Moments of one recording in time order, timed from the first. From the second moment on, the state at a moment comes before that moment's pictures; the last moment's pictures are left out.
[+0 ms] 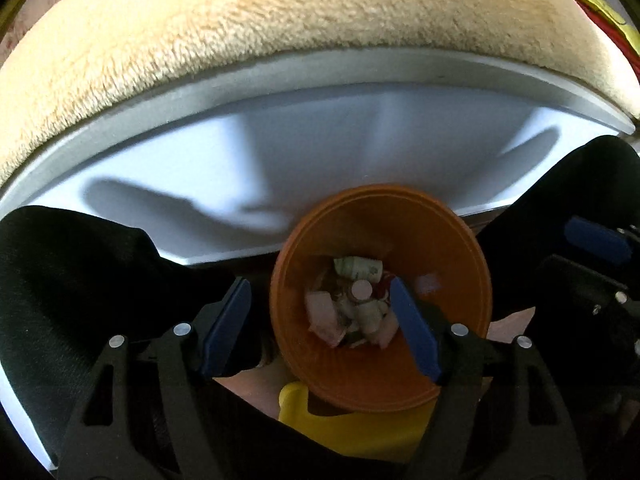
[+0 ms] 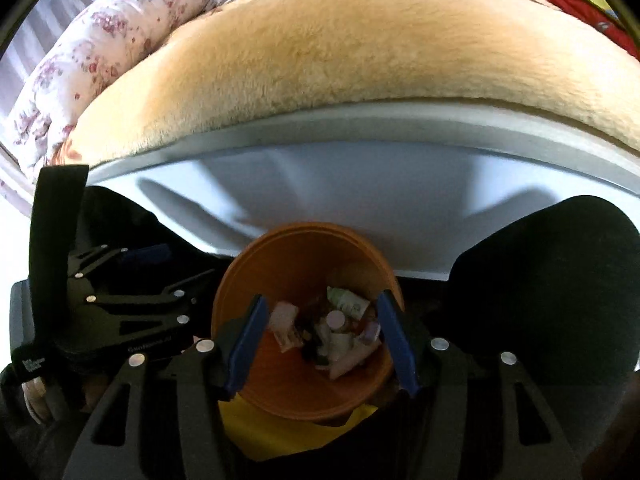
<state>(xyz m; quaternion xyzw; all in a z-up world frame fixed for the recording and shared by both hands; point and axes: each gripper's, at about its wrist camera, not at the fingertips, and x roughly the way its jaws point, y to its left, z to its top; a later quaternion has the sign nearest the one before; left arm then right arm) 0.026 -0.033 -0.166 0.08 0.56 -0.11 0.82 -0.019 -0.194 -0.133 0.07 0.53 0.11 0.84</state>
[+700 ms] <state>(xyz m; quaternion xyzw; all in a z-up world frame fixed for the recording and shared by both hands) 0.060 -0.016 -0.017 0.01 0.38 -0.14 0.91 0.144 -0.254 0.008 0.07 0.44 0.12 0.89</state>
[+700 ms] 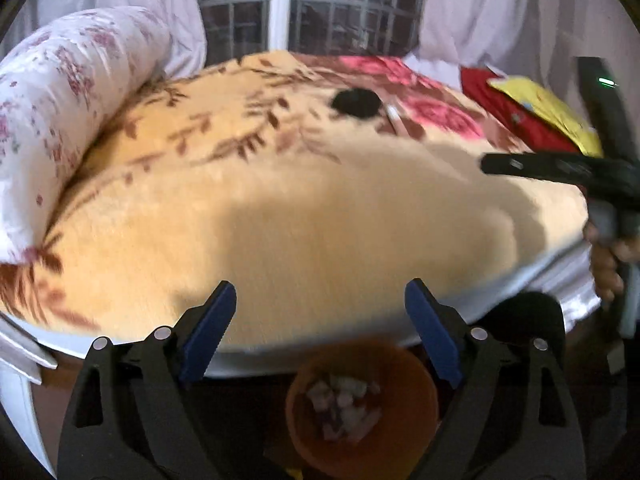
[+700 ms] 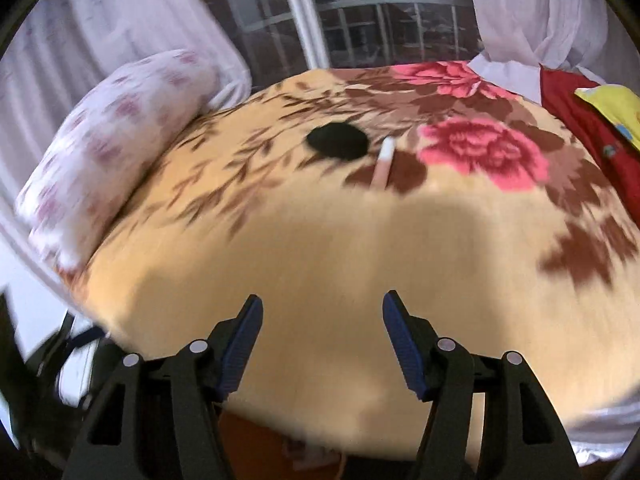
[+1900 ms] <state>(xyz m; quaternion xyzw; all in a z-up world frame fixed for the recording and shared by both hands) 0.105 -0.026 -0.019 0.03 0.38 -0.14 0.92 0.263 -0.298 -0.032 0.13 0.36 0.01 0.92</state>
